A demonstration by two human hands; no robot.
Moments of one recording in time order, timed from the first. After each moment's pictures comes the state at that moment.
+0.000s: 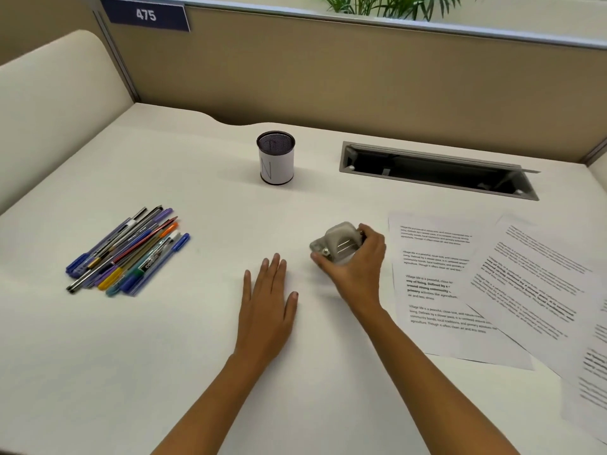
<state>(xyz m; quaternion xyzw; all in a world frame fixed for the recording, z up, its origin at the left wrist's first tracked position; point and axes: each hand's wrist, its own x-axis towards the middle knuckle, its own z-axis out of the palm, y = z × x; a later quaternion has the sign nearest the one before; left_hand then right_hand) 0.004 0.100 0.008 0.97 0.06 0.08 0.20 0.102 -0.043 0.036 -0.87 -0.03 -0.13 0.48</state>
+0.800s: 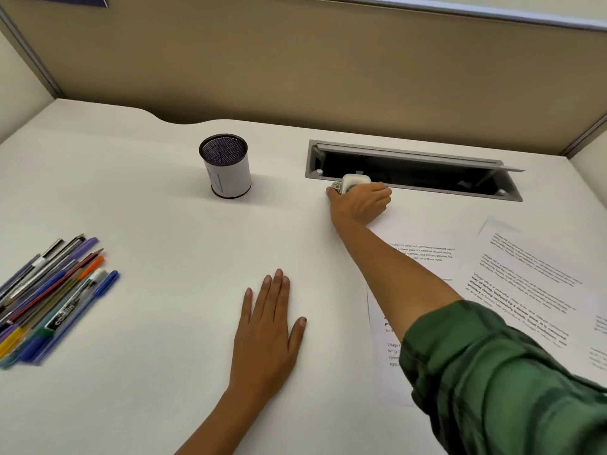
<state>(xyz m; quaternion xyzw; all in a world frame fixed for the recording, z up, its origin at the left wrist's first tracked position) 0.062 0.051 -0.013 0.98 0.02 0.05 0.16 0.329 -0.052 0.023 -0.90 0.28 -0.16 0.29</state>
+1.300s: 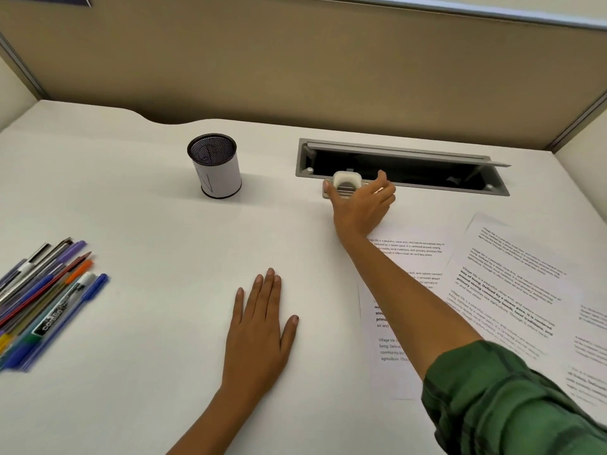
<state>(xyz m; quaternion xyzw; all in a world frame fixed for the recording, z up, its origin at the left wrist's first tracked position) 0.063 0.052 -0.012 0.99 0.01 0.05 0.16 0.297 -0.078 0.035 -0.91 0.19 -0.22 0.30</state>
